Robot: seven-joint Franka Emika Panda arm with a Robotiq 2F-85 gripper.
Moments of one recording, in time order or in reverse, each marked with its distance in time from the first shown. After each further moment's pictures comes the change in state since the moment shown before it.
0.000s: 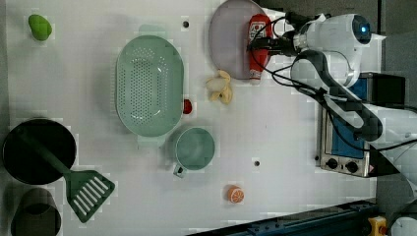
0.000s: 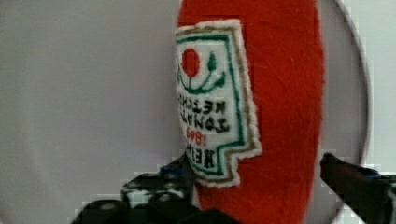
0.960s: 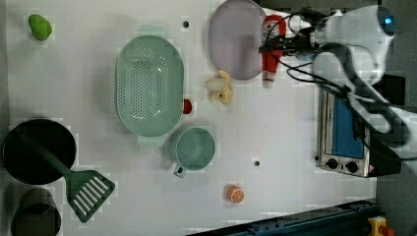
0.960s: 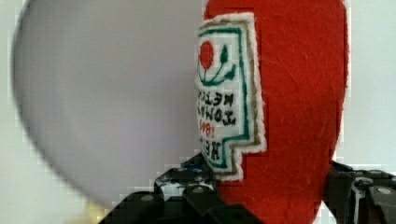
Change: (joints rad) arm -0.004 -0.146 0.000 -0.022 0.038 -0.201 -0.001
